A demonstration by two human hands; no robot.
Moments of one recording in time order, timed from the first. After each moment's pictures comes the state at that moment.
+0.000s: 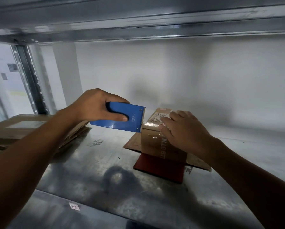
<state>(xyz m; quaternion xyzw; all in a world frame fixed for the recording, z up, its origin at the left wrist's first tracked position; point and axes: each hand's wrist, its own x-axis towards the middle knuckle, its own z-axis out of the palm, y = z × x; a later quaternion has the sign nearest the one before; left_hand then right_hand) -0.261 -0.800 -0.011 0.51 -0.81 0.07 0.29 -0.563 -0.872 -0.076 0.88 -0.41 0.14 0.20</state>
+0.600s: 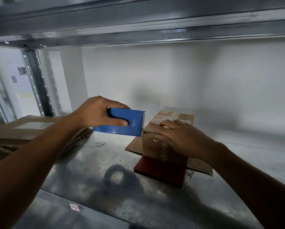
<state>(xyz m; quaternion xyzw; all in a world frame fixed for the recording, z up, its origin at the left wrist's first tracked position) -0.257 -0.800 -0.023 0.52 -0.80 0.05 0.28 -0.566 -0.885 -0.080 0.94 -0.30 0.08 0.13</state>
